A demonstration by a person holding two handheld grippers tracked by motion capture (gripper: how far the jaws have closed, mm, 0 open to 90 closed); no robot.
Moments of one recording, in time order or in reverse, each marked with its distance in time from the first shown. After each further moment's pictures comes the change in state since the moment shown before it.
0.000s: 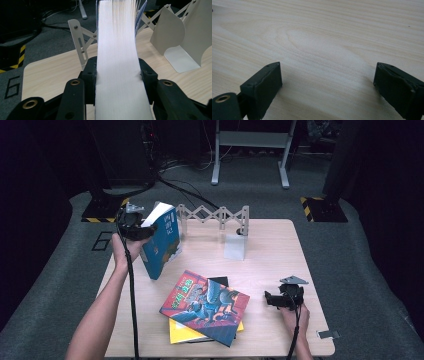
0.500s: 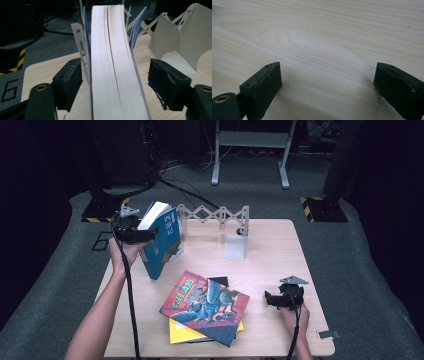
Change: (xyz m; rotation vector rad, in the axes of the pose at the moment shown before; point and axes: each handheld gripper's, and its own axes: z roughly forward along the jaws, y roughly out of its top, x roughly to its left) left arm 0.003 -0.007 -0.010 -0.049 0.000 -0.021; right arm 0.000 0.000 0.000 0.000 -0.001 0.004
